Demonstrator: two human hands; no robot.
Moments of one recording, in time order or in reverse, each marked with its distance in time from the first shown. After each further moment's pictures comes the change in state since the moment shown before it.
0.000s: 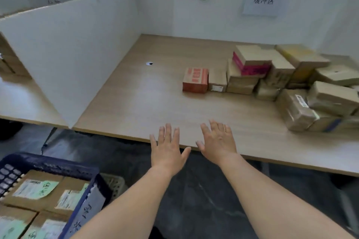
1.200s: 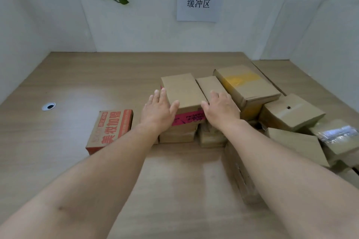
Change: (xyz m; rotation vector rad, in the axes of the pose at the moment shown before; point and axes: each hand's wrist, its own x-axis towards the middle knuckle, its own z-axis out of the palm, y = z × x) left_hand 0.400 0.264 -0.107 -0.389 0.006 0.213; right_hand 0.274 0.346 -0.081 0.192 0.165 0.410
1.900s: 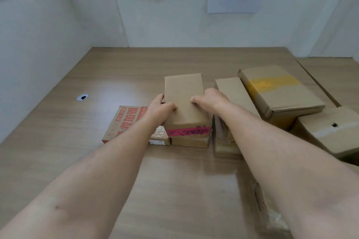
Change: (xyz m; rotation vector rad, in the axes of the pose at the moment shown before) left_hand 0.022 -0.002 -0.009 -0.831 0.039 -0.414; right_hand 0.078 -0.028 0.010 0.411 -0.407 0.000
